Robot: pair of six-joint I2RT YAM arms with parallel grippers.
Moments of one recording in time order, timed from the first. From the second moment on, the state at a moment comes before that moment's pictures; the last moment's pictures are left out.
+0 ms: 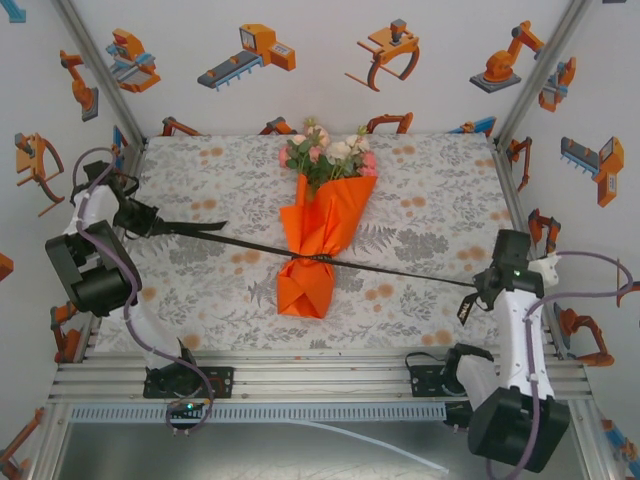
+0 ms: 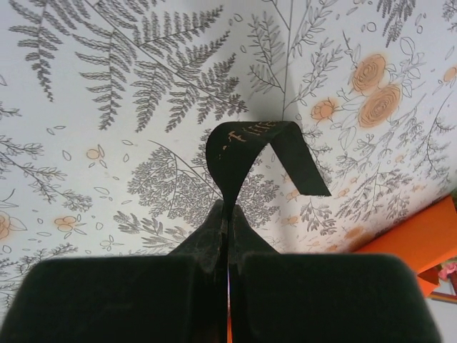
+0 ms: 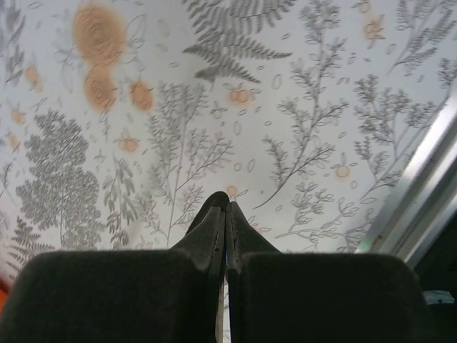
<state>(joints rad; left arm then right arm) 0.36 1.85 1.40 -0.81 0.19 -0.69 -0.30 0.90 0.69 -0.88 0.26 0.95</state>
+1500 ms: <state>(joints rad) -0.27 1.41 0.86 -0.71 0.23 -1.11 0.17 0.96 0.56 -0.62 -0.21 1.32</state>
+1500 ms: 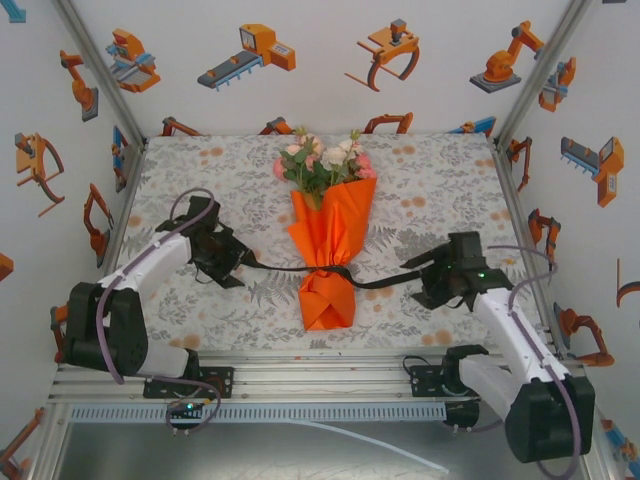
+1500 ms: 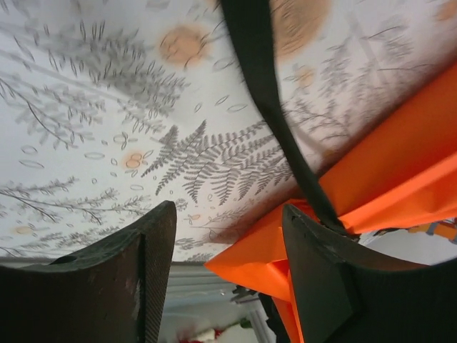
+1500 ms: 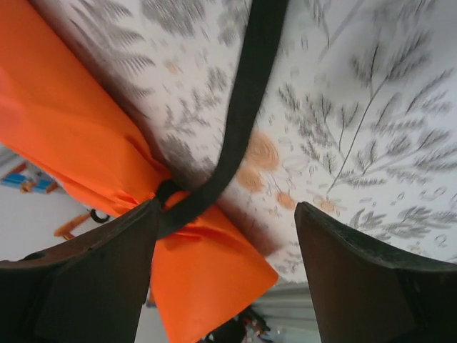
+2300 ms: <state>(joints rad) -0.34 1.51 0.76 -0.42 0.18 -1.40 0.49 1.39 0.59 -0.26 -0.09 1.79</state>
